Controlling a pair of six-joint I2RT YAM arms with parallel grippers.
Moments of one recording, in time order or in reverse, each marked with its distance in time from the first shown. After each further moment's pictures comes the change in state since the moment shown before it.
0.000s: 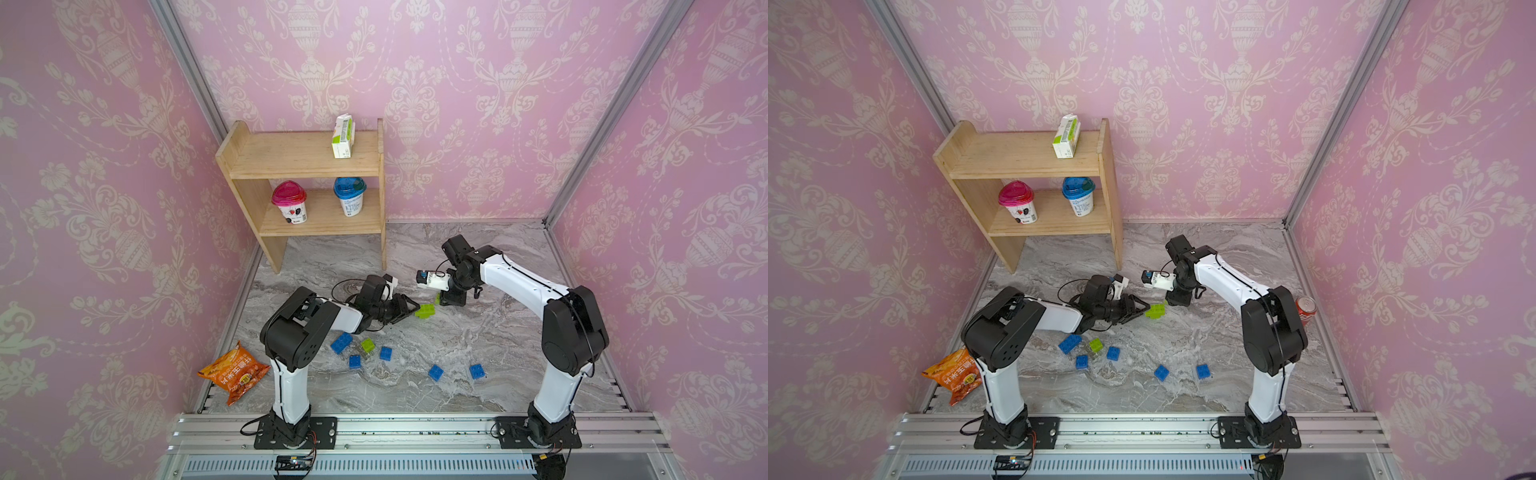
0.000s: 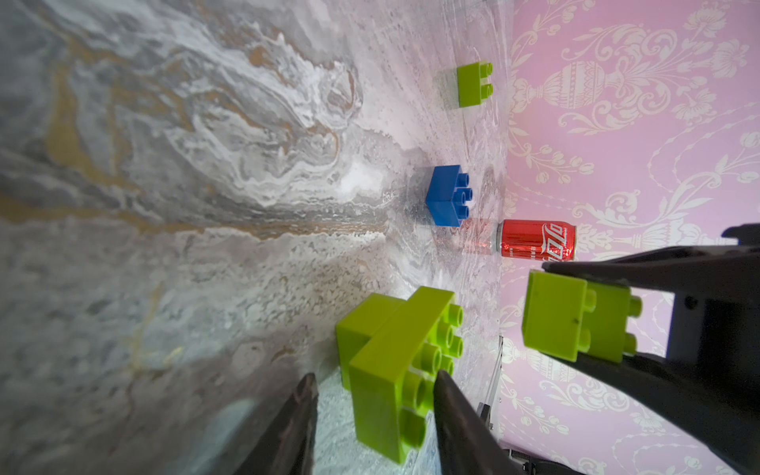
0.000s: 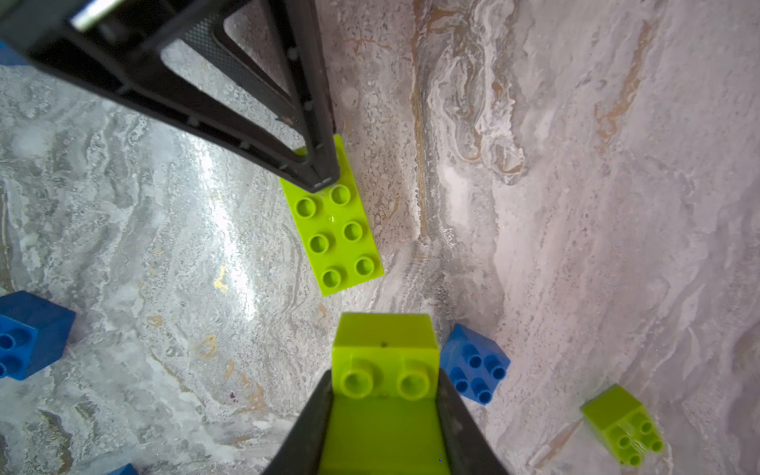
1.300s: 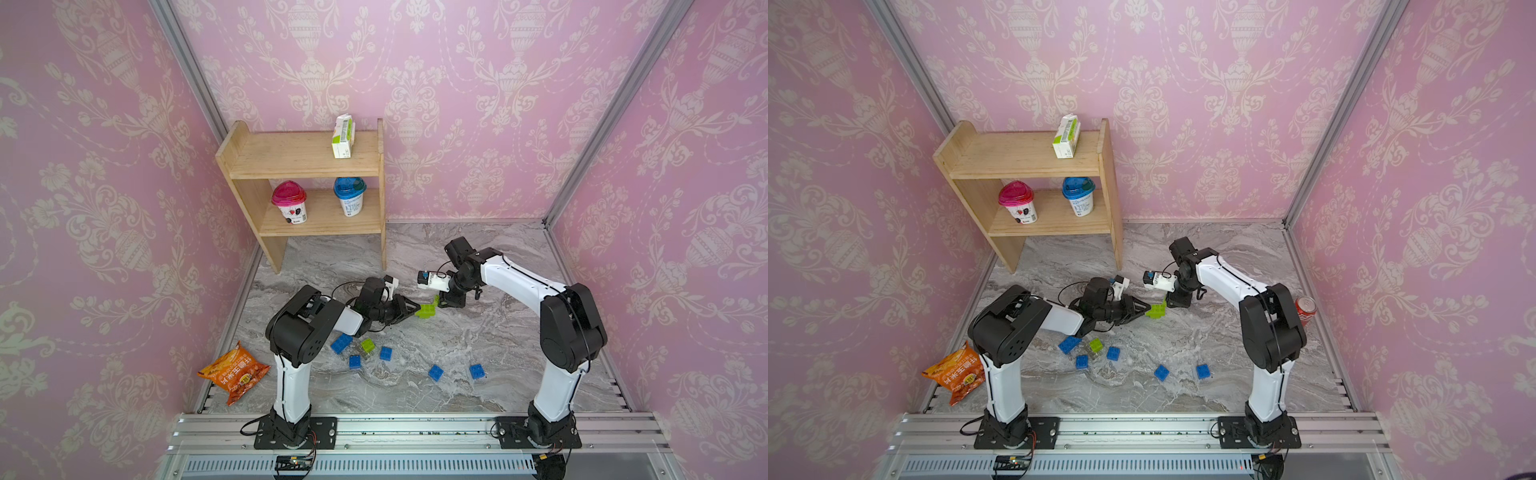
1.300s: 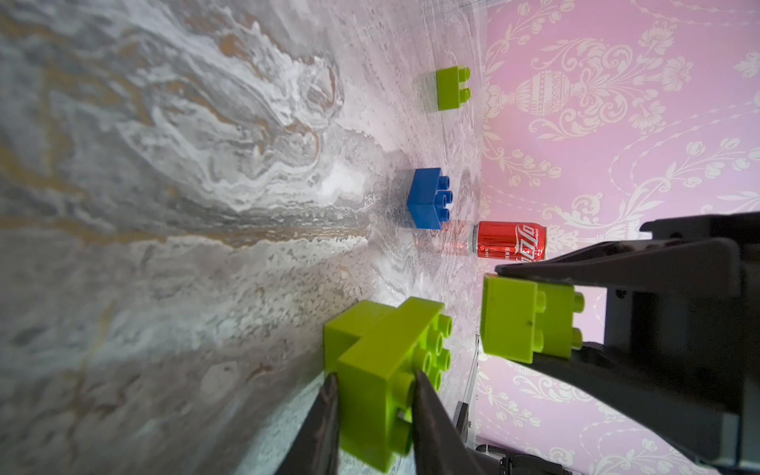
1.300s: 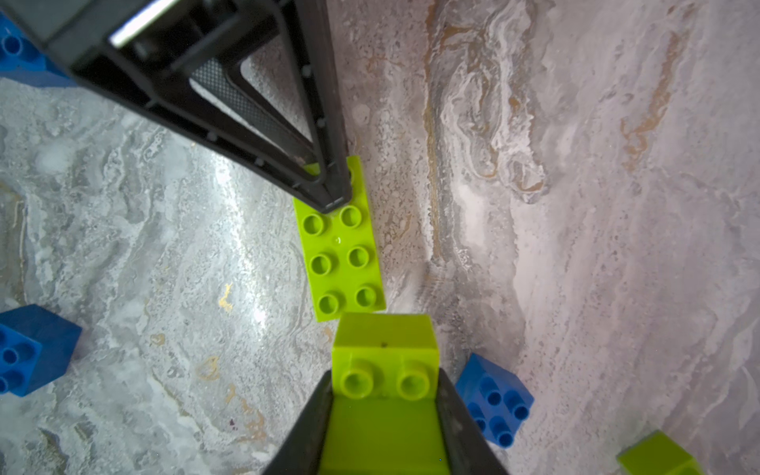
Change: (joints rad) left arm 0.001 0.052 -0.023 0.150 0.040 -0.074; right arm -0.023 0.019 -0.042 0.041 -0.092 -0.028
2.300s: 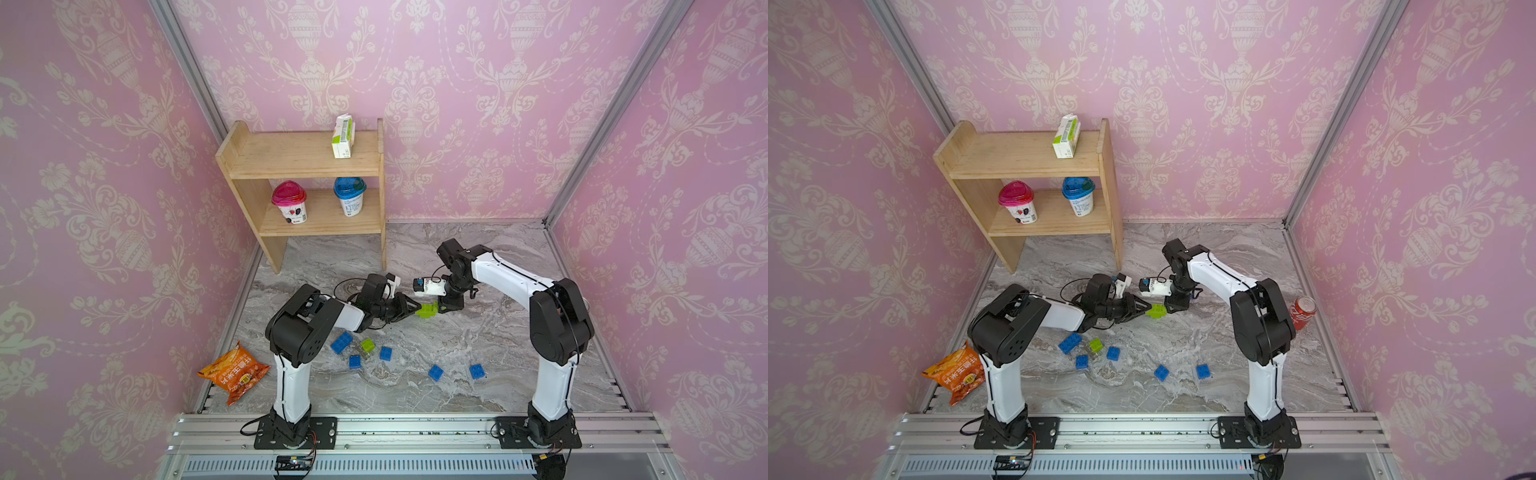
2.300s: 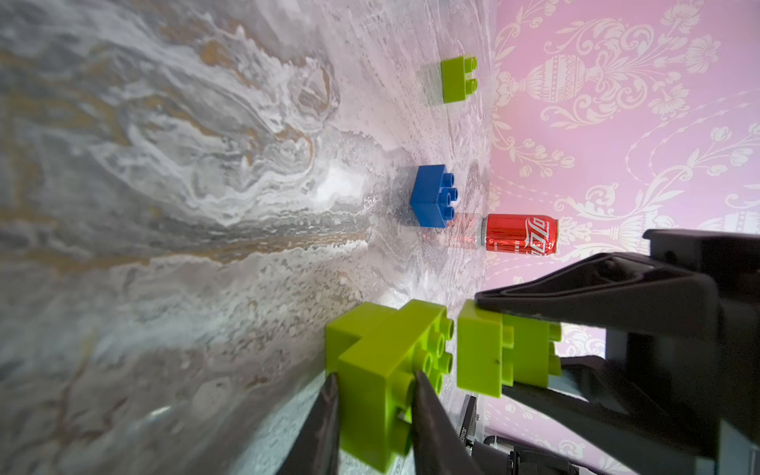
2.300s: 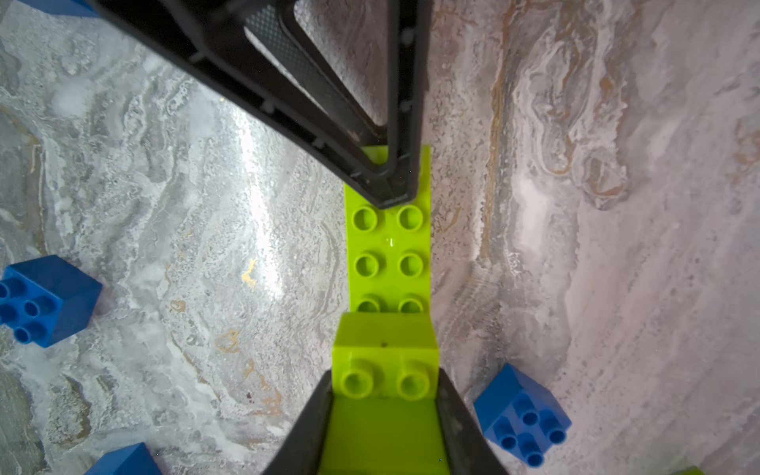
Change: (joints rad) left arm 0.005 0.000 0.050 -0.100 0.012 0.053; right arm 0.035 0.080 0.093 -0.137 0.040 -0.070
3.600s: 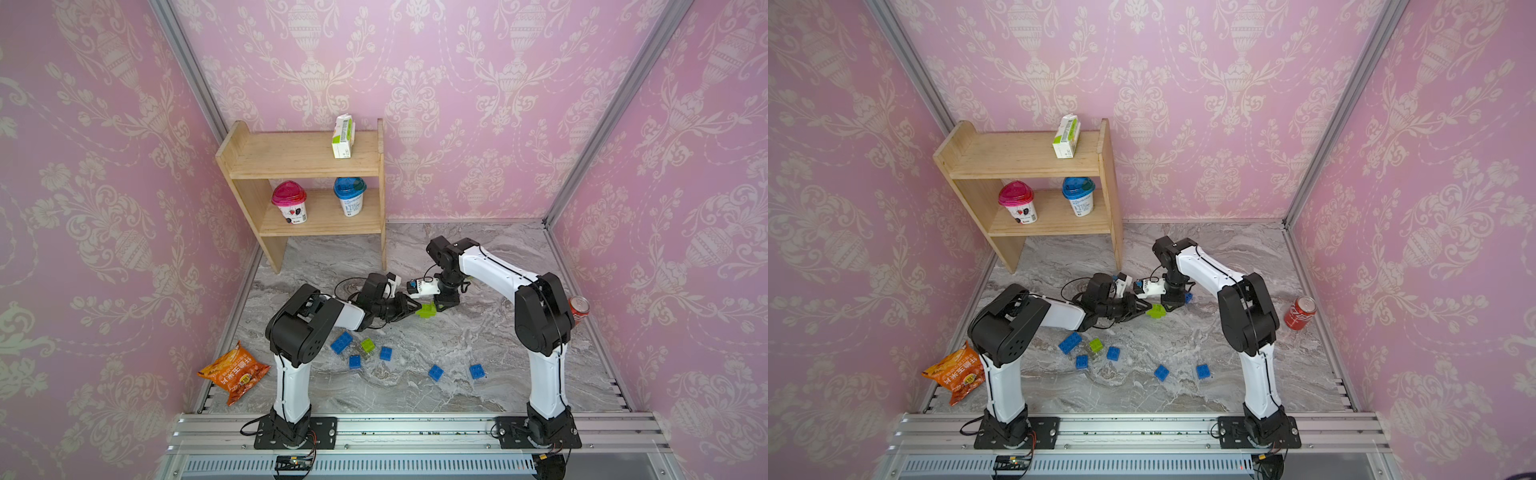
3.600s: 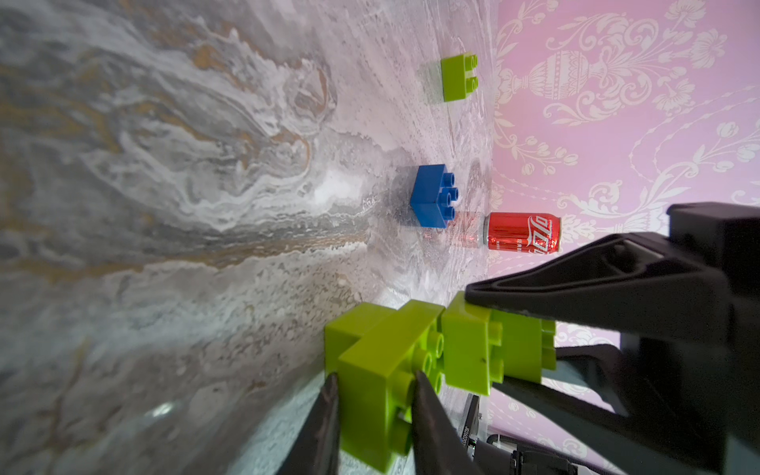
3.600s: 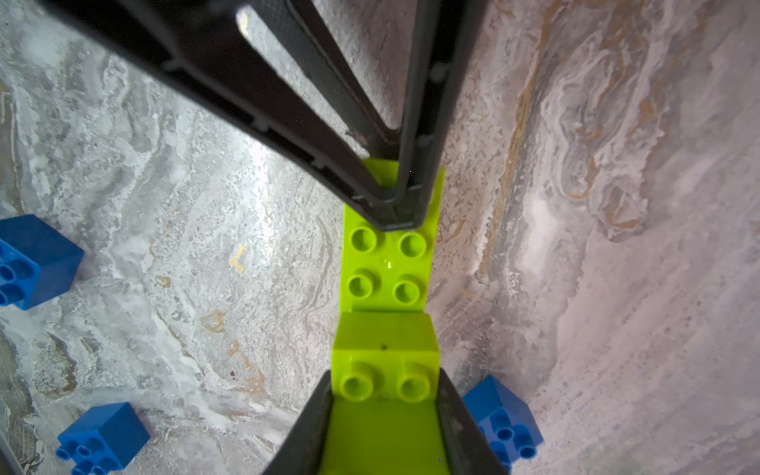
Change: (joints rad) left arm 0.000 0.000 0.012 -0.021 0.000 0.015; right arm 0.035 0.120 0.178 -0.147 0.083 -0.087
